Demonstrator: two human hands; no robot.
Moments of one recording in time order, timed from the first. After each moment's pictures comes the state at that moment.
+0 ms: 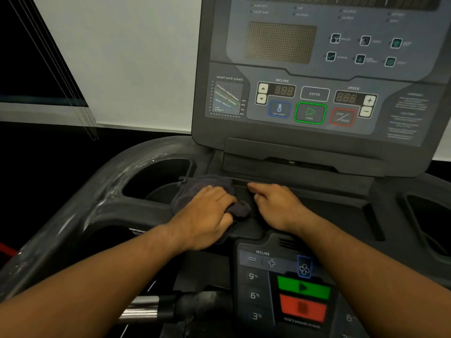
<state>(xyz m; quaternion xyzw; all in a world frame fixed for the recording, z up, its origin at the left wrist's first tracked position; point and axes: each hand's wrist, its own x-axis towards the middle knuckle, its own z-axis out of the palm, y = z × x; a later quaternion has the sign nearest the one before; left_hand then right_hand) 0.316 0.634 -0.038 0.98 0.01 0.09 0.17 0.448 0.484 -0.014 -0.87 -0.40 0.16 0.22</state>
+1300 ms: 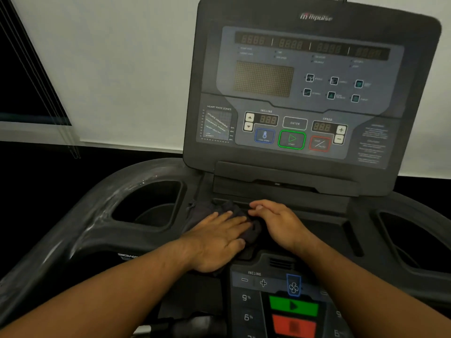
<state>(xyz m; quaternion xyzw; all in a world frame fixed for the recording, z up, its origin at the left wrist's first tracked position) 0.332 0.610 -0.022 0.98 -0.01 -0.12 0.14 0.454 0.462 -0.013 -0.83 -0.28 0.21 0.44</state>
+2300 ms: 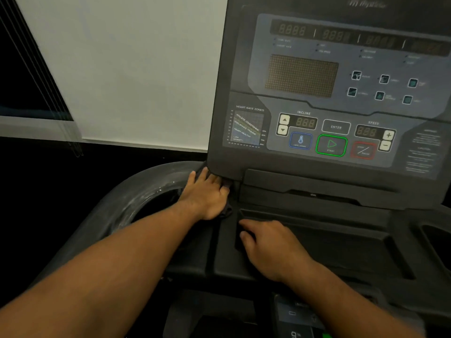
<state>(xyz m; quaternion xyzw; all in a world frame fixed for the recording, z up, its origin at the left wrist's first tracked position) 0.404 0.736 -0.036 0.98 0.16 -0.01 0.10 0.402 0.534 -0.011 -0.90 -0.41 0.10 0.14</state>
